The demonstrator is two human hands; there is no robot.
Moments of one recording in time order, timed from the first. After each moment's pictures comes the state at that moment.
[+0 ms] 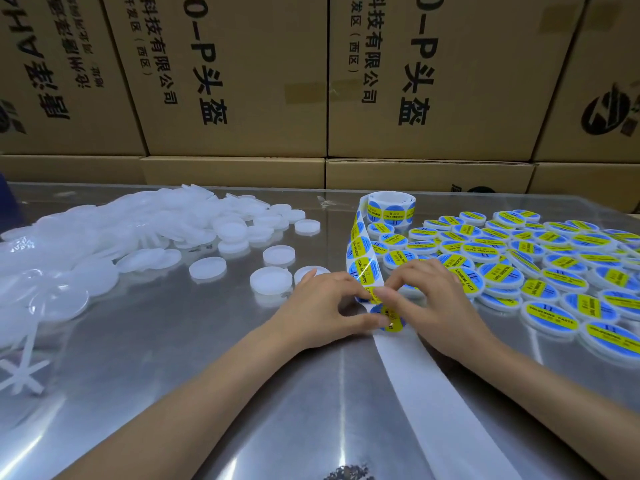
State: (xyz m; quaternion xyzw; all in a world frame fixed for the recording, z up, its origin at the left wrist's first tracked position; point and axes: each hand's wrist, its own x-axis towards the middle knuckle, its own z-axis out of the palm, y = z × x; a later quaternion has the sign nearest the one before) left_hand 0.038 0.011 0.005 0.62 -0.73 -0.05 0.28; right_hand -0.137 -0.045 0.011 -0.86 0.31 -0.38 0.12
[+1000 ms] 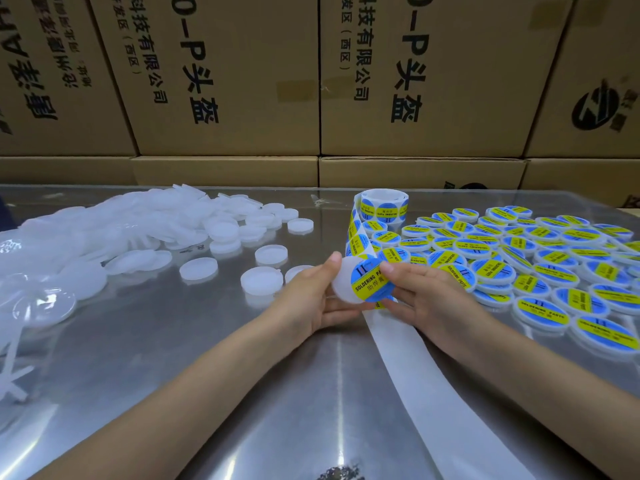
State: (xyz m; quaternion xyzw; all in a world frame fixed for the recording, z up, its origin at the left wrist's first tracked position) left_hand 0.022 0.025 0.029 0.51 -0.40 -0.53 0.55; right_hand -0.138 -0.041 0.022 -0.57 0.28 -0.35 0.69
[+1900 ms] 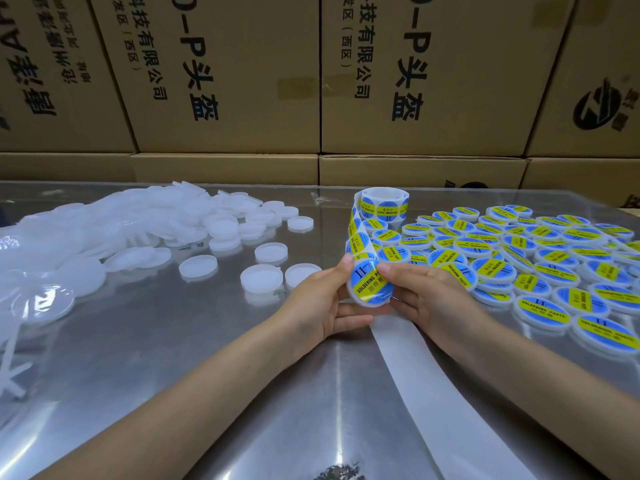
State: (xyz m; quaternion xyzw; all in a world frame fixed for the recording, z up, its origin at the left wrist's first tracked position) left_hand 0.009 0.028 0.029 0.46 -0.38 -0.58 0.56; right_hand -0.135 -0.042 0.018 -0.57 0.31 -0.36 0.67
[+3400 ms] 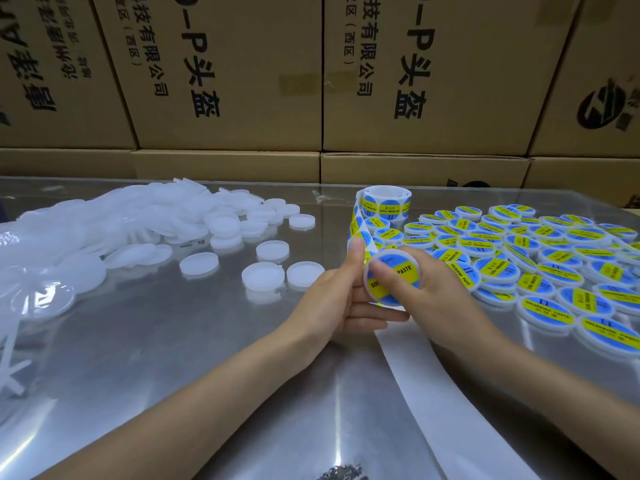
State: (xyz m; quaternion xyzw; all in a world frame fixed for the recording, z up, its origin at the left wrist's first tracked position) left_hand -0.003 0.035 0.034 0.47 -0.47 -0.53 0.52; right_hand -0.132 -0.036 0.021 -0.80 0.29 -0.42 0.31
